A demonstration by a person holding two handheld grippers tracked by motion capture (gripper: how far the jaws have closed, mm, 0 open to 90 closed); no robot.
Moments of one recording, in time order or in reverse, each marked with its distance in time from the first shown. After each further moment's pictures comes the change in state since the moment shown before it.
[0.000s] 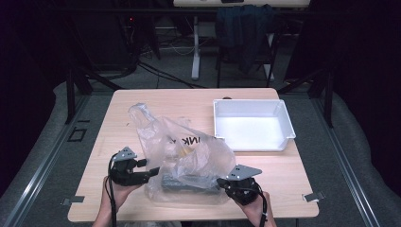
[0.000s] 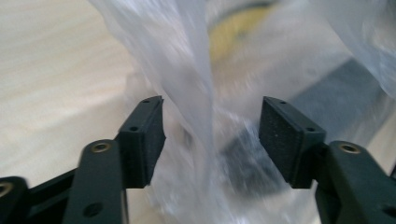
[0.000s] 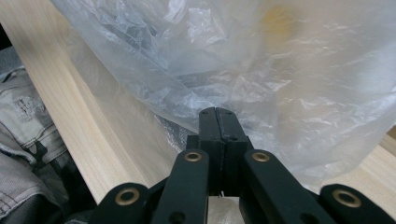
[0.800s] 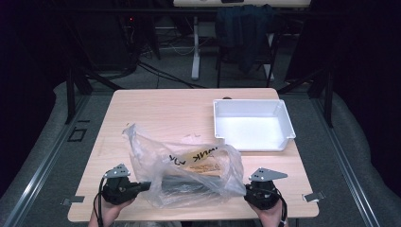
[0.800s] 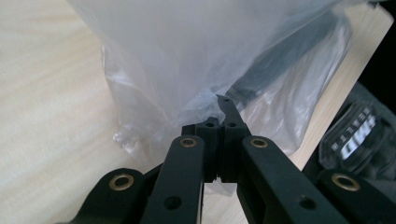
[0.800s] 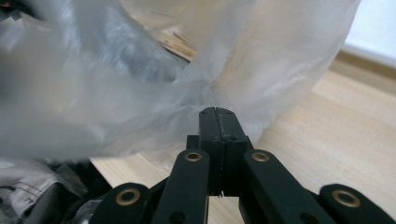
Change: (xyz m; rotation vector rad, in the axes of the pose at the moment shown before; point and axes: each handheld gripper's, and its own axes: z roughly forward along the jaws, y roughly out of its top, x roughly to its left) left arm -0.011 -0.049 -0.019 0.108 -0.111 -0.008; right arm -0.022 -0.032 -0.031 -0.004 -0.013 0.217
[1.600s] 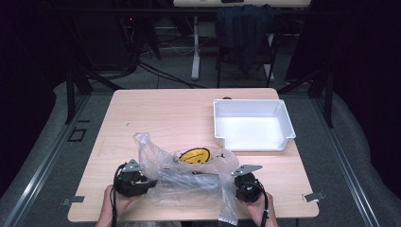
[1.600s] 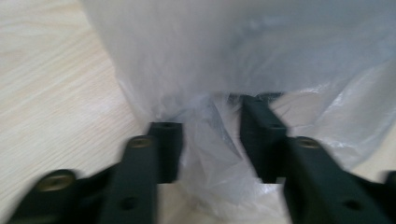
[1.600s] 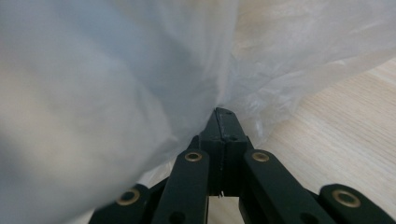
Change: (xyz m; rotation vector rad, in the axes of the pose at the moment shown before) left arm 0.014 0.011 0.029 0.074 0.131 0.049; right arm -0.006 0.000 0.058 0.180 -0.022 -0.038
